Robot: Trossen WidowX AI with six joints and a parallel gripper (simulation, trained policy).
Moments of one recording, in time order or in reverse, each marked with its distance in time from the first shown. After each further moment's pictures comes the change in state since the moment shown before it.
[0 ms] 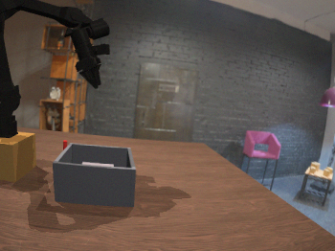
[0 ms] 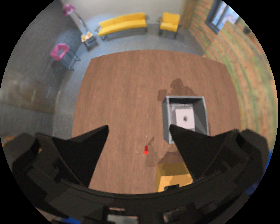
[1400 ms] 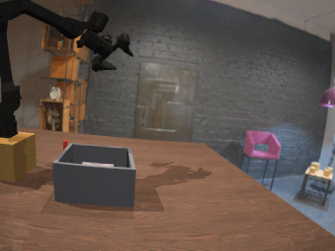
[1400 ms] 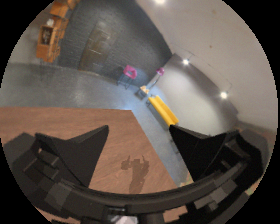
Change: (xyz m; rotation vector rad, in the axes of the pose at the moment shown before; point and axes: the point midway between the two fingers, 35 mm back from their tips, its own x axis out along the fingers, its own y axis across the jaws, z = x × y) arm -0.031 0.127 0.096 -1.170 -0.830 0.187
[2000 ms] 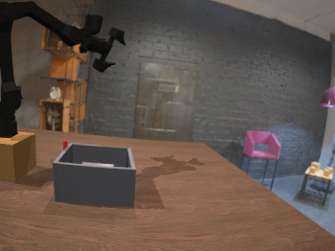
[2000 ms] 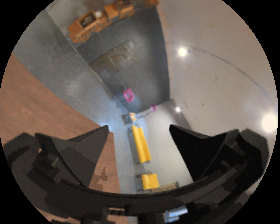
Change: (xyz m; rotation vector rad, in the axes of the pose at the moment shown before) arm 0.009 0.022 0.067 -0.521 -0.338 -0.072
